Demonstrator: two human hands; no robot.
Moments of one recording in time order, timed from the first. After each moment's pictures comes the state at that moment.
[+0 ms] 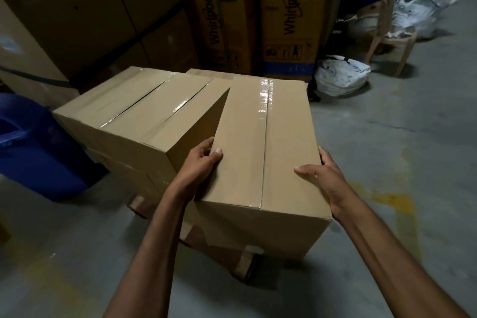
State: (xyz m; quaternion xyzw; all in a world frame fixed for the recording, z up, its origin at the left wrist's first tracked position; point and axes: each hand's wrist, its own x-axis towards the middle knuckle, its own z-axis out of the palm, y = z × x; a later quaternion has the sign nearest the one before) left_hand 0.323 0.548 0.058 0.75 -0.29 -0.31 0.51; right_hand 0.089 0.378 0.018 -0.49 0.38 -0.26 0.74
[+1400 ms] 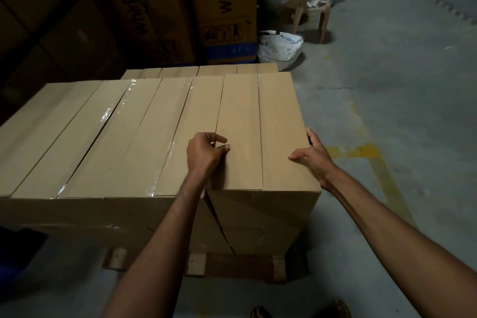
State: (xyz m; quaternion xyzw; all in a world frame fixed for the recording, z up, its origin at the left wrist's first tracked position) left_hand 0.628 0.451 -0.017 0.79 -0.44 -0.19 0.38; right_hand 0.363 0.379 -0.038 -0.49 0.51 -0.34 0.62
